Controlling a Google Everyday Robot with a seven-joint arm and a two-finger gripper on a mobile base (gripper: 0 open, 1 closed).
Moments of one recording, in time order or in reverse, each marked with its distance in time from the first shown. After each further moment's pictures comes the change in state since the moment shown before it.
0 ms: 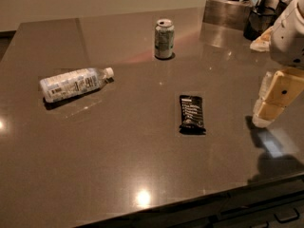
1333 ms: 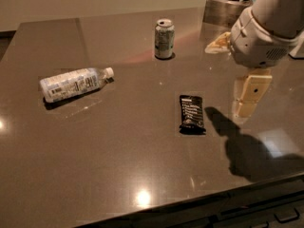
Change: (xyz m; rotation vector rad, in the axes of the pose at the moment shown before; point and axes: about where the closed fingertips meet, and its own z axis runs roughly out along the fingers) arm -0.052 -0.004 0.036 -0.088 -0.089 -0.367
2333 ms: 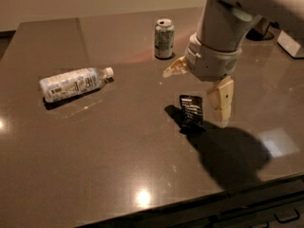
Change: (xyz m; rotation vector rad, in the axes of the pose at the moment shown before) arm -0.035 -0.004 0.063 -0.186 0.027 -0.484
